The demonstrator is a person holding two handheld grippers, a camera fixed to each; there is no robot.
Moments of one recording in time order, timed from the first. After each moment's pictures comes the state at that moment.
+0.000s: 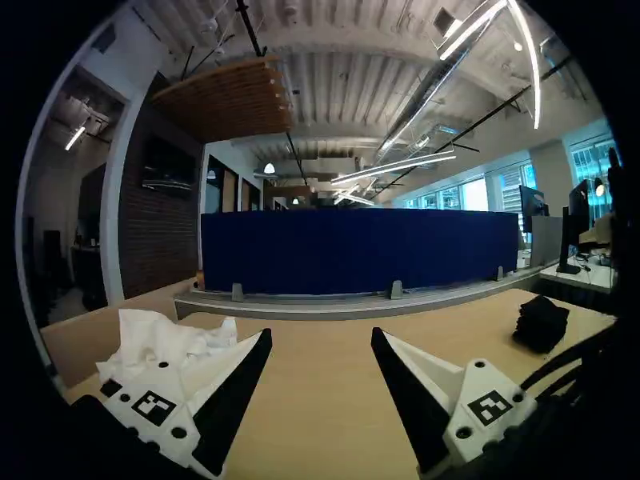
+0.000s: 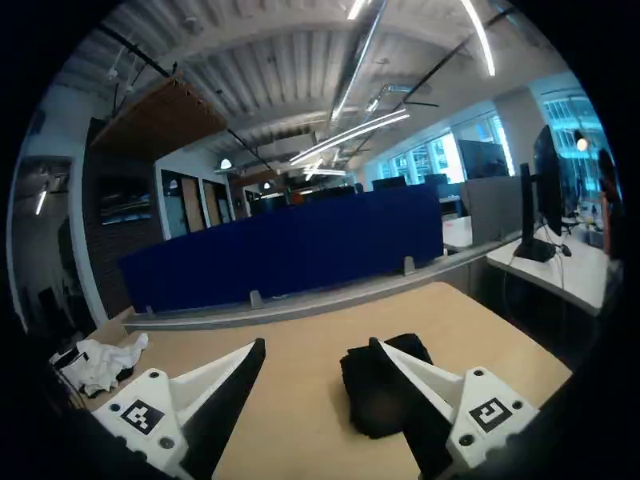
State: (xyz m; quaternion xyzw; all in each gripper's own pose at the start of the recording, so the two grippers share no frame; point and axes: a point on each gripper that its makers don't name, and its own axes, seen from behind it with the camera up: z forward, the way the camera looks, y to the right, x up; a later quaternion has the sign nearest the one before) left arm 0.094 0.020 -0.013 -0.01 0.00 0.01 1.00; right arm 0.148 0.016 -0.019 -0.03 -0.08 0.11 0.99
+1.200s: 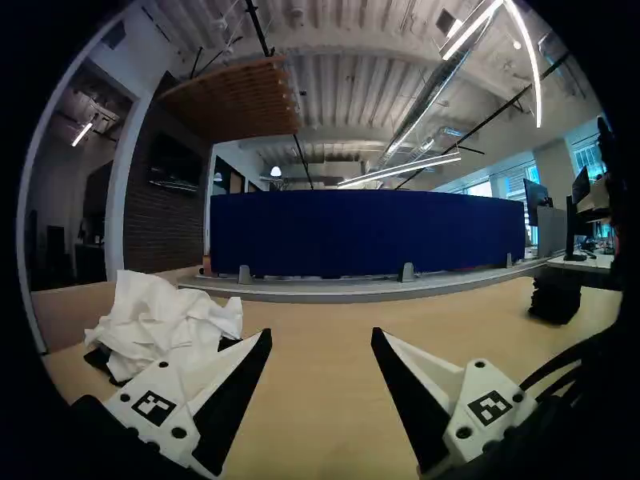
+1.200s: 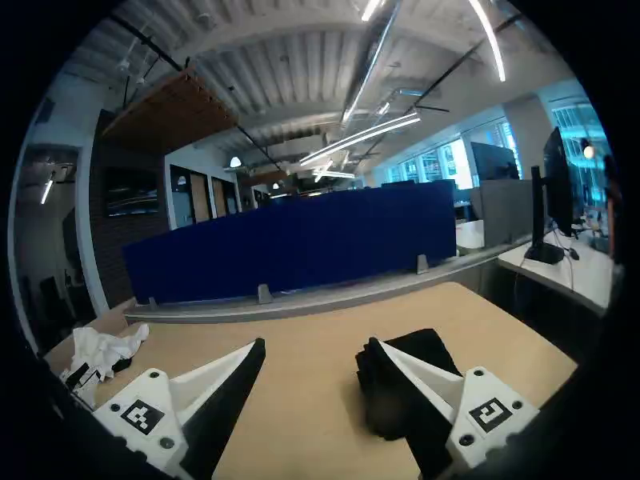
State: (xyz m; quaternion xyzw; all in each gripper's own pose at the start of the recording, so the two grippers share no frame) left arm 0.011 0.002 -0.004 0.00 0.02 0.00 1.00; right arm 0.121 -0.009 0.001 -0.01 -0.07 0.09 0.99
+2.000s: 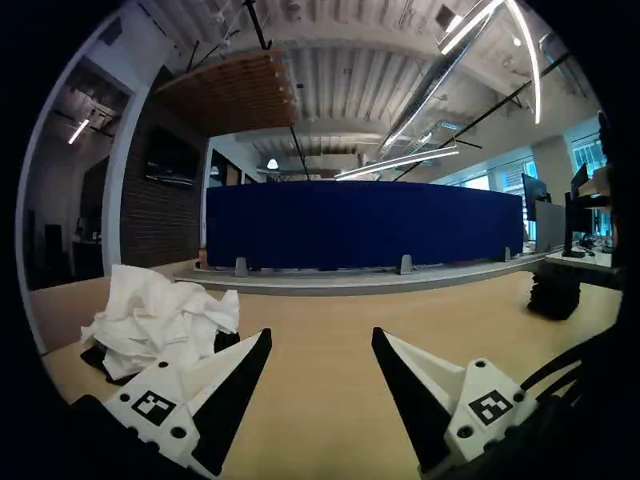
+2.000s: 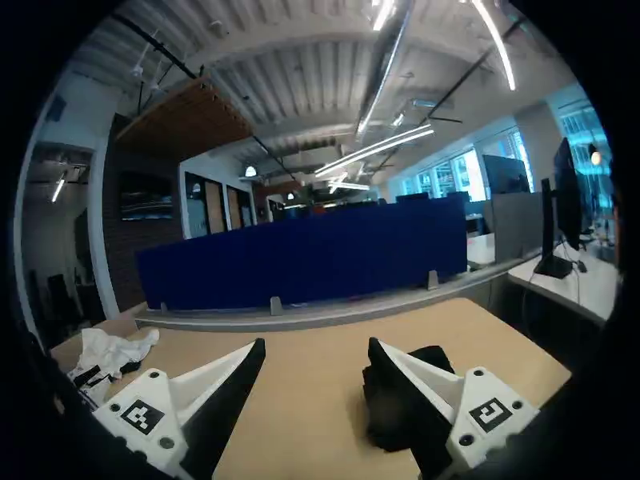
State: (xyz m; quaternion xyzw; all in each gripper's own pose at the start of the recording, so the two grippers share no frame) left arm 0.000 0.004 0.000 -0.01 0.00 0.00 1.00; right arm 0.144 -0.010 -0.003 0.02 -0.04 0.07 1.00
